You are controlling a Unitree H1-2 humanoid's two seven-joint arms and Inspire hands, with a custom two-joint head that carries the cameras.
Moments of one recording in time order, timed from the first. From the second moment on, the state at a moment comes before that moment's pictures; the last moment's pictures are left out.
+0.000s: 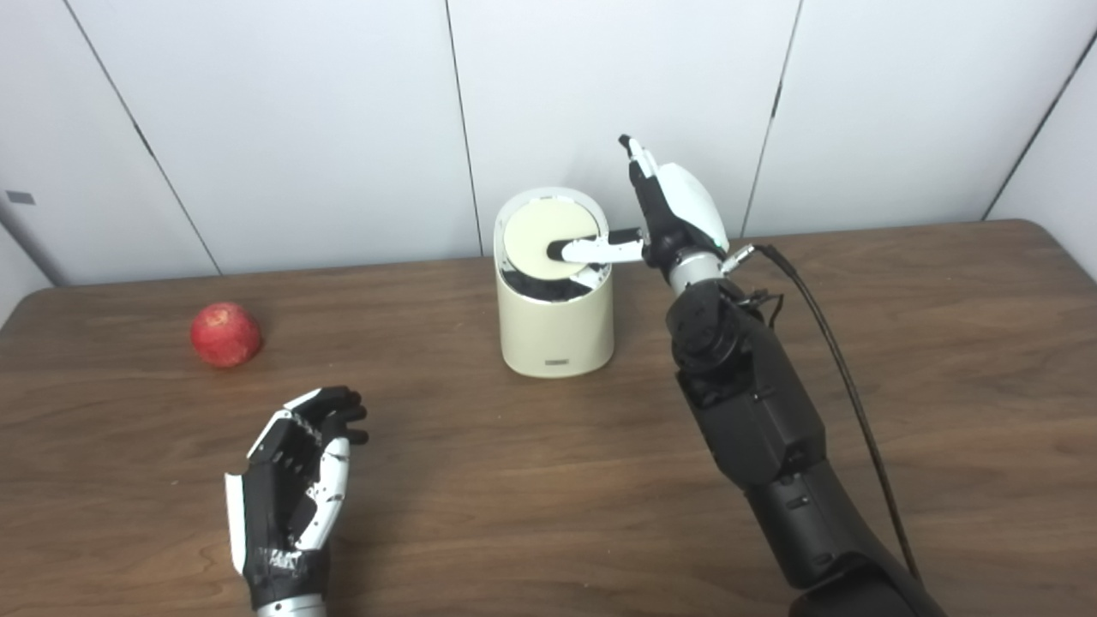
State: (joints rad) left arm 0.14 -0.08 0.09 -0.13 -0.01 -0.35 0.09; right arm -0.68 -0.01 0.16 0.17 -0.78 0.47 0.08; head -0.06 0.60
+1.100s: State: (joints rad) left arm 0.13 -0.08 0.09 -0.12 0.00 -0.35 0.11; right arm -0.70 0.01 0.17 0.18 -0.83 0.46 0.08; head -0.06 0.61
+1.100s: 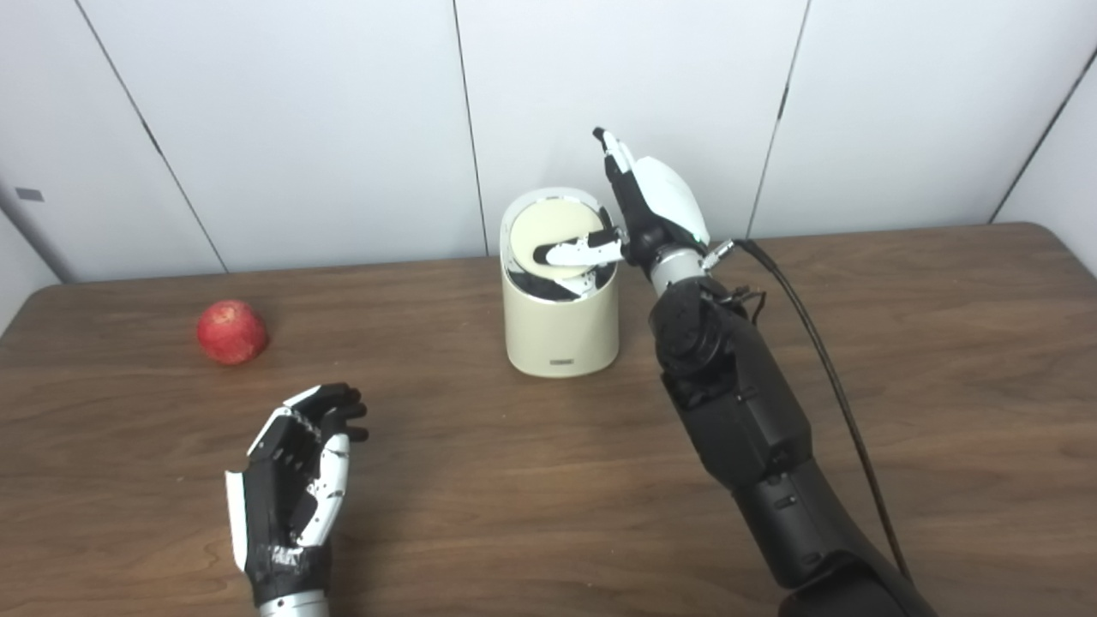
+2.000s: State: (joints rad) left arm 0.13 -0.08 0.08 -0.12 0.00 -0.35 0.11; right arm -0.72 -0.02 0.21 0.19 -0.83 0.45 0.05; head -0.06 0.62
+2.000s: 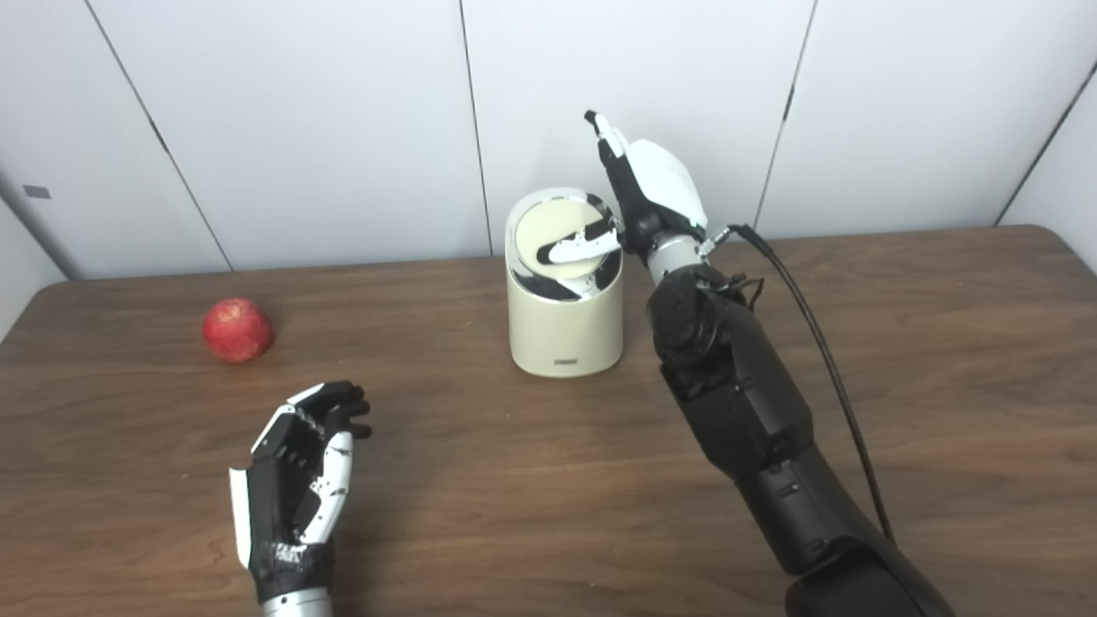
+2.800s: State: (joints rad) left arm 0.12 -0.08 0.08 -0.12 0.00 -0.33 0.11; right arm -0.66 -0.04 0.20 0.16 -0.76 0.43 0.03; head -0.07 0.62
